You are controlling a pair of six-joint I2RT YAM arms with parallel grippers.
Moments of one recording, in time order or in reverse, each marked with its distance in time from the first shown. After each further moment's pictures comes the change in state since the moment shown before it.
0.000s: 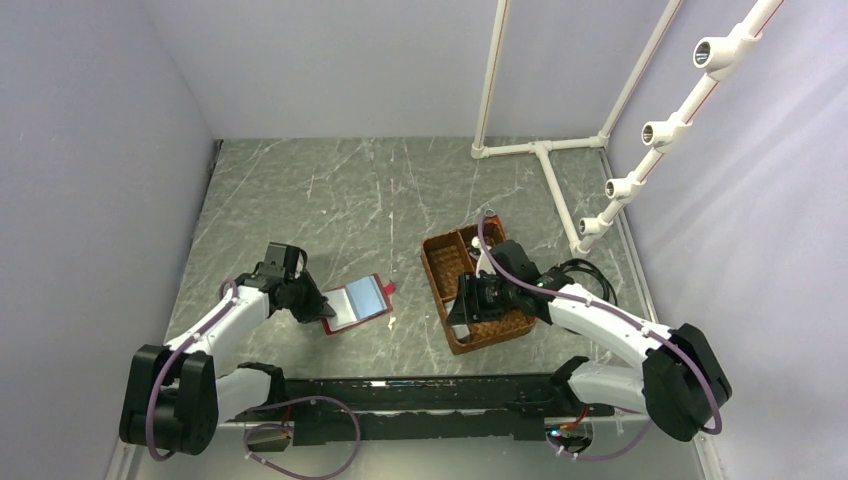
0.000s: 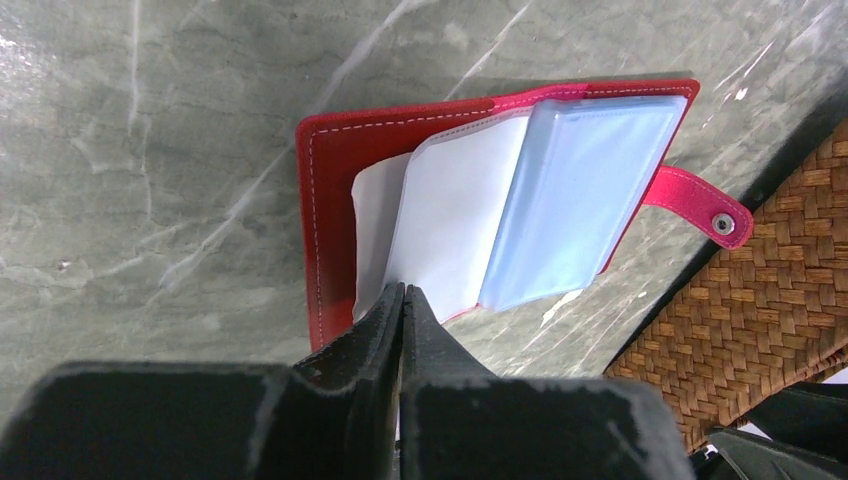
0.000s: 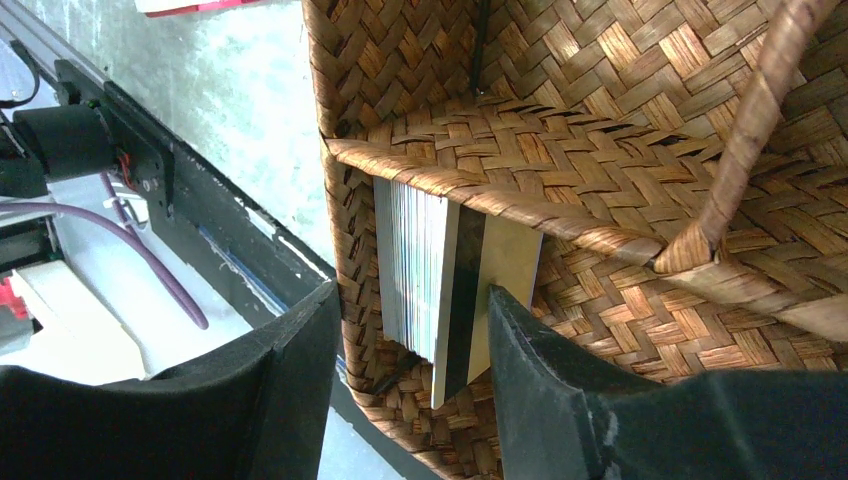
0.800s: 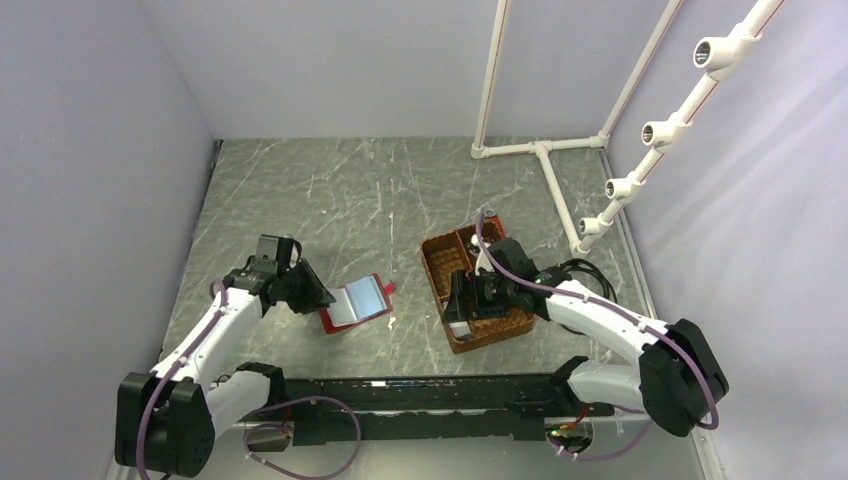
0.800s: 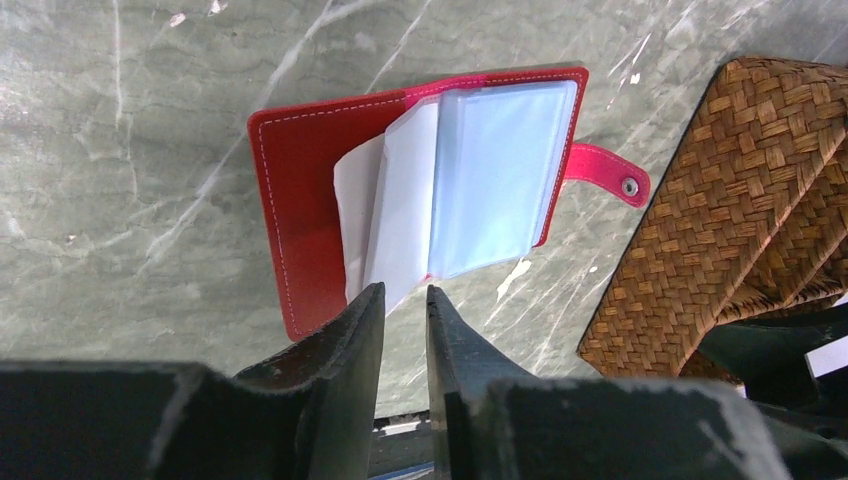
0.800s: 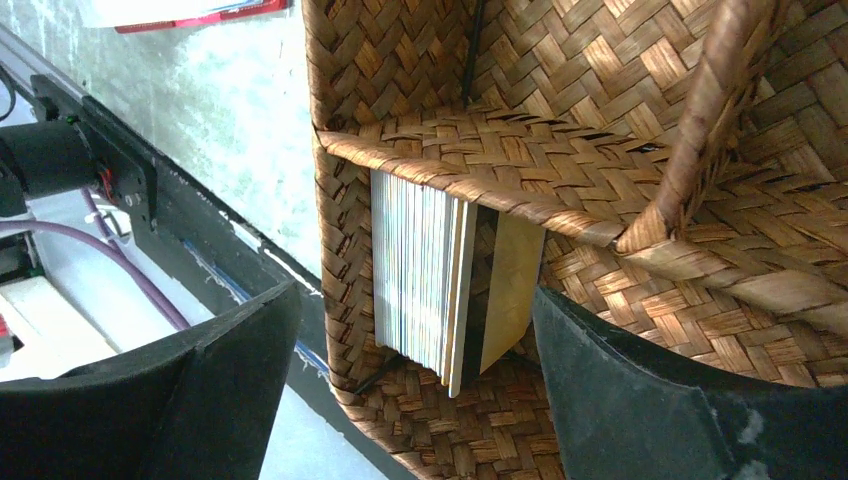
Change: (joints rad) left arm 0.000 -0.103 0.088 -0.095 0.000 0.031; right arm -0.003 0.028 0.021 -0.011 0.031 -0.015
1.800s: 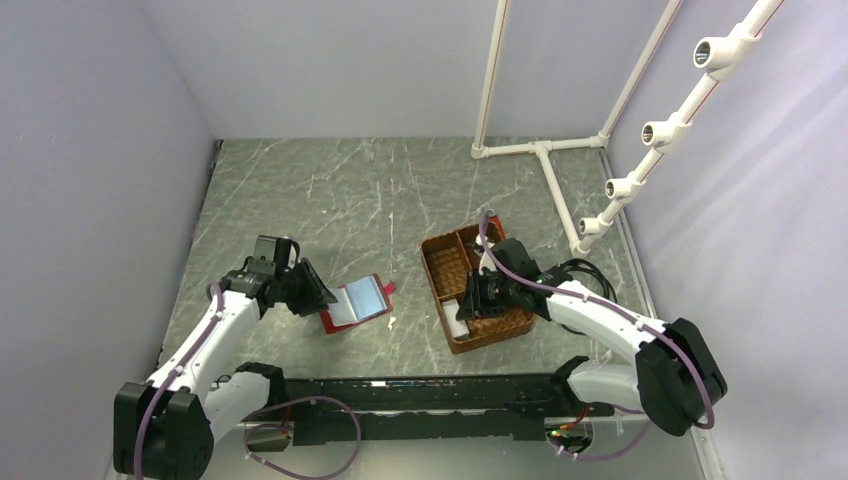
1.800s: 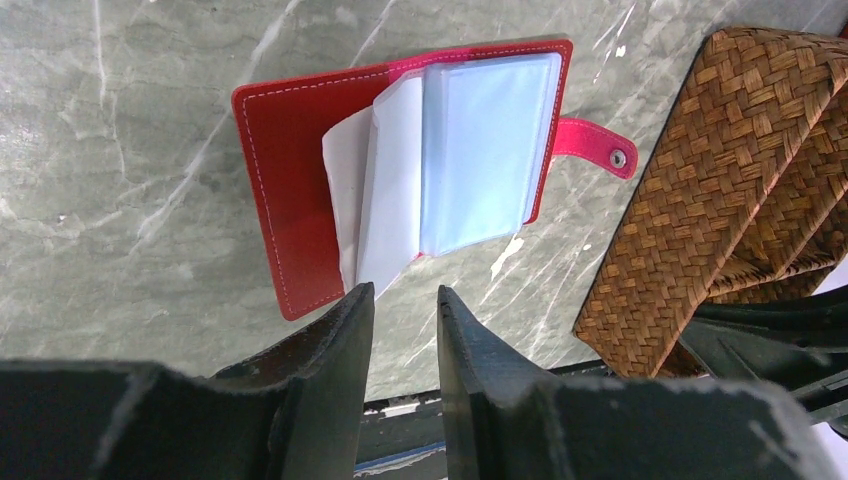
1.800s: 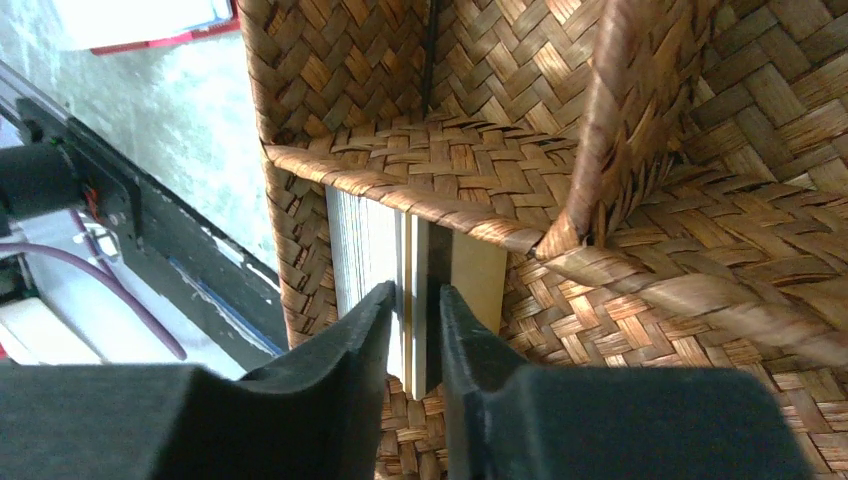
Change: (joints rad) left arm 0.000 -0.037 0.011 -0.045 0.026 0.018; right arm -0.027 0.009 -0.023 0.019 0.020 -0.006
